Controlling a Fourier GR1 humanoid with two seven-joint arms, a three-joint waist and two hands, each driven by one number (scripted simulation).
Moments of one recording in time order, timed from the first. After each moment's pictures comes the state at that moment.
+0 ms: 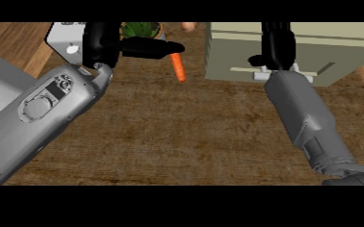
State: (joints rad) left arm -0.94 0.51 -0.62 -1.31 0.48 0.79 0.30; right arm -0.94 -0.18 -0.18 -0.43 1.21 -0.80 -0.05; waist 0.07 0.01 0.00
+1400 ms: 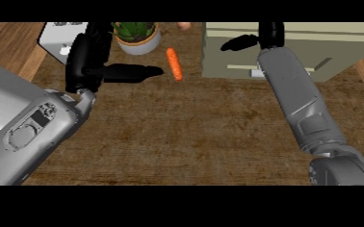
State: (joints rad) left arm -0.71 0.55 -0.56 -1.42 0.45 0.75 0.21; right arm -1.14 -0.13 -0.54 -0.33 0.75 -0.50 -0.47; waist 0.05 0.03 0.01
